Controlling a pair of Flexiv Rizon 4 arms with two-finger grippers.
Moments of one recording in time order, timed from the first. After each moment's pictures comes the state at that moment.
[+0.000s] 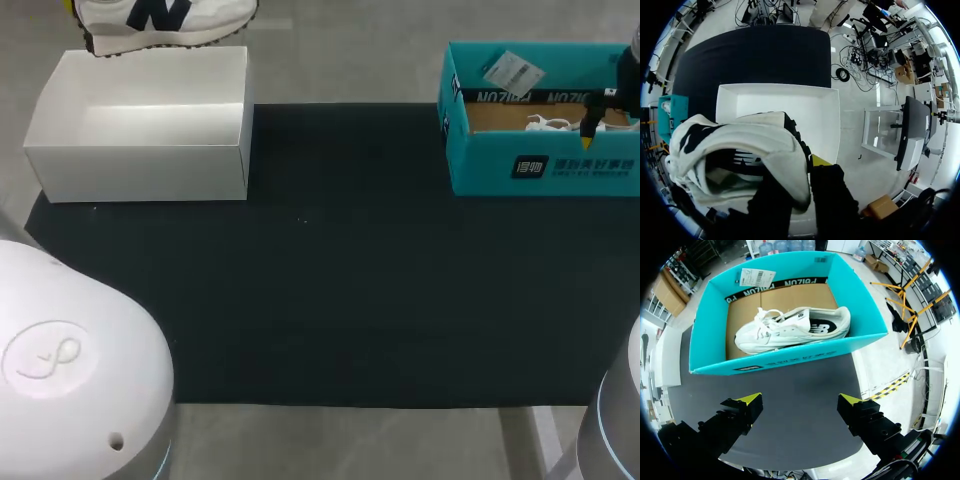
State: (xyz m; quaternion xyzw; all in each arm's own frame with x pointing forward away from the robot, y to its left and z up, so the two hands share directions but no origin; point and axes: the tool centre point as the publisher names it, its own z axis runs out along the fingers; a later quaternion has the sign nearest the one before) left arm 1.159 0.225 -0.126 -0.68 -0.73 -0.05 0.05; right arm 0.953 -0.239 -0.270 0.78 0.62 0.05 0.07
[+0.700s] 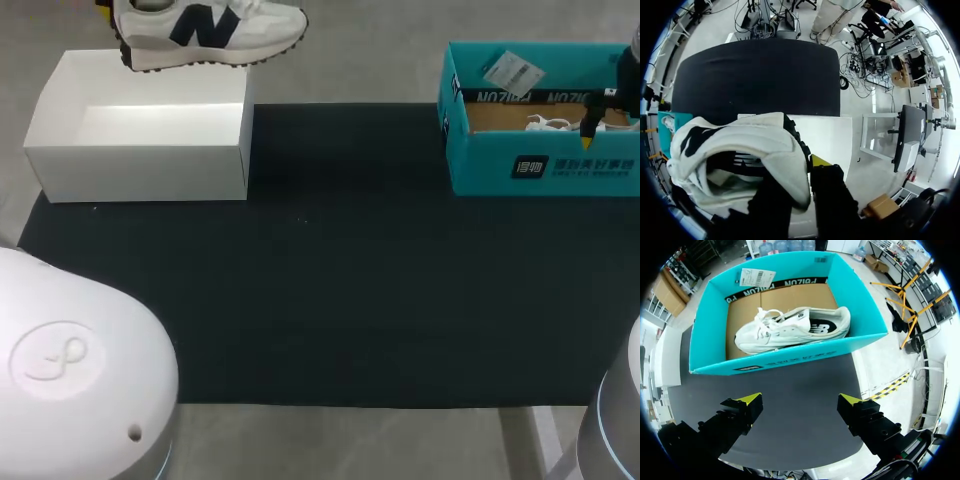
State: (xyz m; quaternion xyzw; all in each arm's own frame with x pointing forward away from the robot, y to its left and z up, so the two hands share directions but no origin) left arm 1.077 0.143 -0.105 -0.69 -0.72 -0.06 0.07; right arm 0.953 -0.239 -0.270 0.78 0.62 0.05 0.07
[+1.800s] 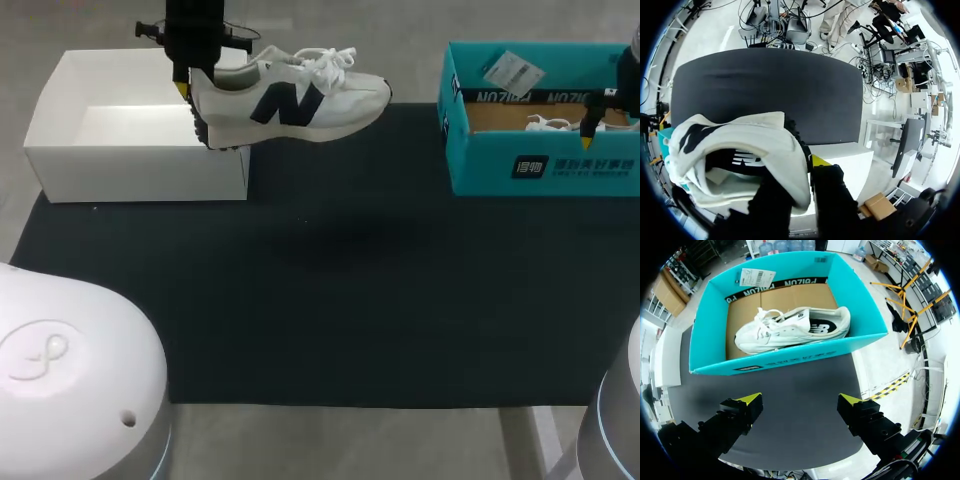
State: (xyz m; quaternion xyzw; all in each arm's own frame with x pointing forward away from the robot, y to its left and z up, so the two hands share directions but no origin) left arm 0.938 0.015 -0.142 -0.68 -0.73 -0.09 0.05; right arm 0.953 -0.239 -0.270 0.78 0.62 0.05 0.07
